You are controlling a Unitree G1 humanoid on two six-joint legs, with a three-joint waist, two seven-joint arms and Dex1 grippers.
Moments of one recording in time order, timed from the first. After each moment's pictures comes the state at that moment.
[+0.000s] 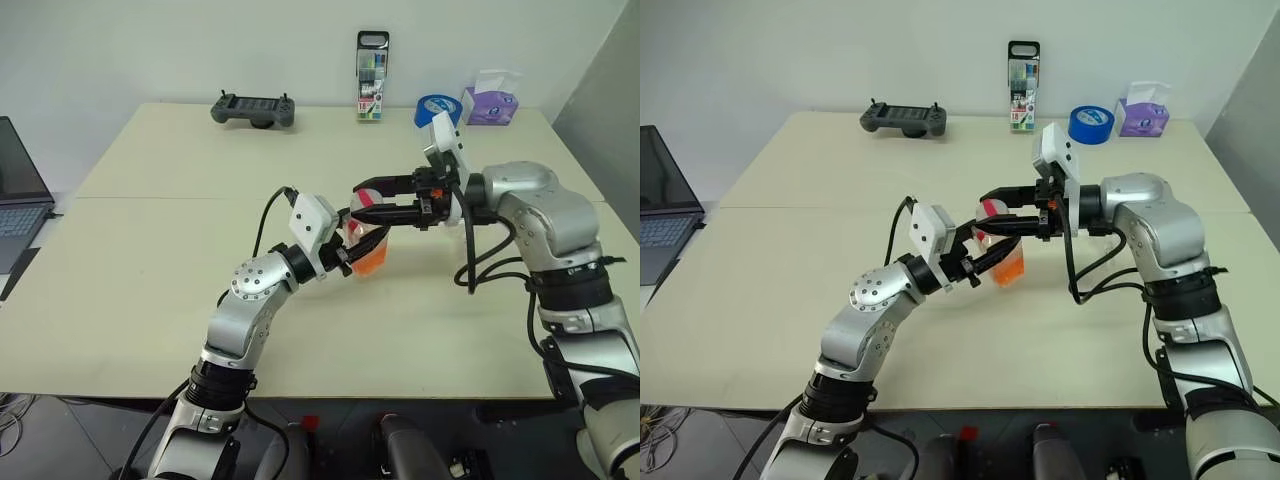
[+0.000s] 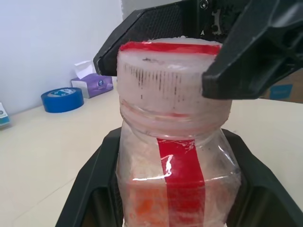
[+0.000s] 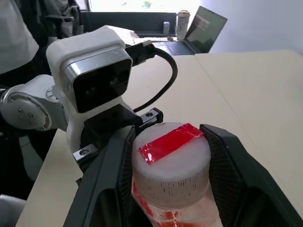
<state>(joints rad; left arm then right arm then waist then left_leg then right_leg) -0.47 0.22 -0.15 -0.16 -0.28 0.28 -0.63 -0.96 -0.51 0.14 0.15 0.45 0.55 1.26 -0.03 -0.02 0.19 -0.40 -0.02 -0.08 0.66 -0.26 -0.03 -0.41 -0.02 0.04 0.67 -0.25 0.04</state>
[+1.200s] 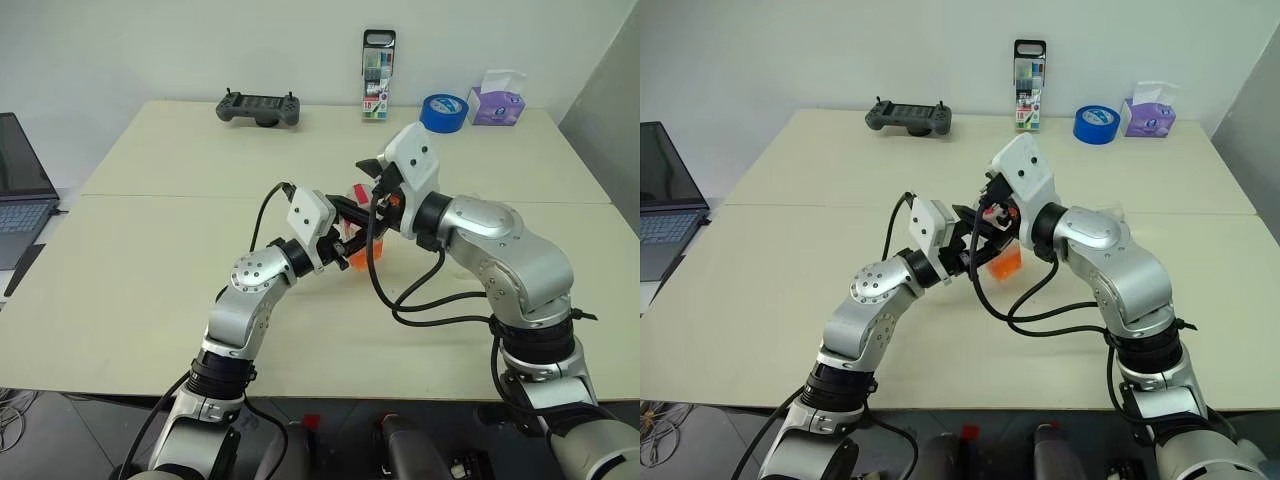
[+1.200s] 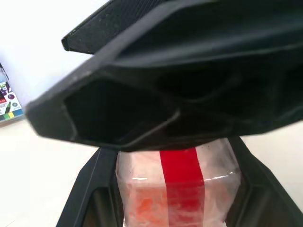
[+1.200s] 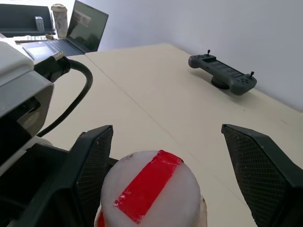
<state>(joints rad) -0.51 0.22 -0.14 -0.08 -0.28 0.25 -0.65 -0.79 -0.31 0.15 -0.40 0.29 0.93 0.45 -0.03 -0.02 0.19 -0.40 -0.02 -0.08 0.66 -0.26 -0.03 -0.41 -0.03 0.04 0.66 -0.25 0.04</state>
